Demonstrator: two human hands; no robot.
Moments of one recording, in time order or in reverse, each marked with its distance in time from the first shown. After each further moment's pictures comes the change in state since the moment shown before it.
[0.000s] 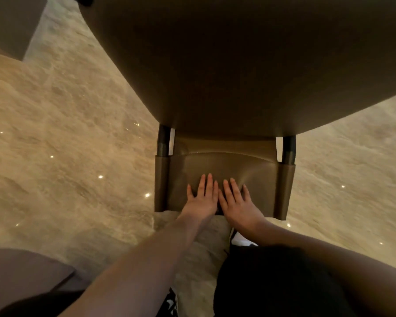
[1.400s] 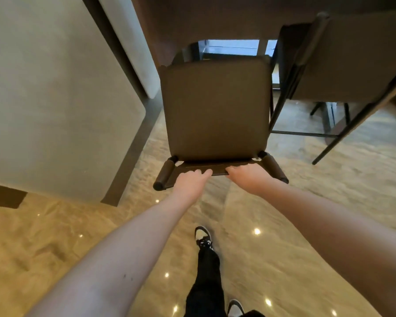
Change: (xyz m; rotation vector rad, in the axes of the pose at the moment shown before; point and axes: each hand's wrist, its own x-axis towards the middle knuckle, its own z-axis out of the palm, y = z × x) left_hand -0.375 0.027 -0.674 0.180 0.581 -0.031; right_hand -0.198 0.260 -0.715 0.089 0.279 0.102
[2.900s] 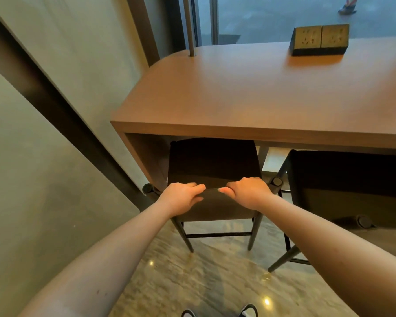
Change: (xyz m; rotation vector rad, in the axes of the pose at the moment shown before) left_hand 0.406 -0.212 -0.300 0.003 0.290 0.280; right_hand 0.354 0.248 -0.300 0.091 0.274 0.097
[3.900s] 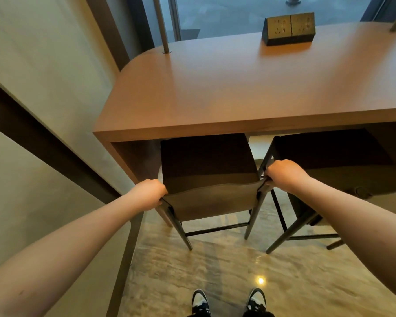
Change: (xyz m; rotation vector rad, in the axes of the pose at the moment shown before) left_hand -0.009 -0.090 -0.034 0.215 -0.413 -0.050; right_hand -0.031 0.043 -0.036 -0.259 -0.292 0.344
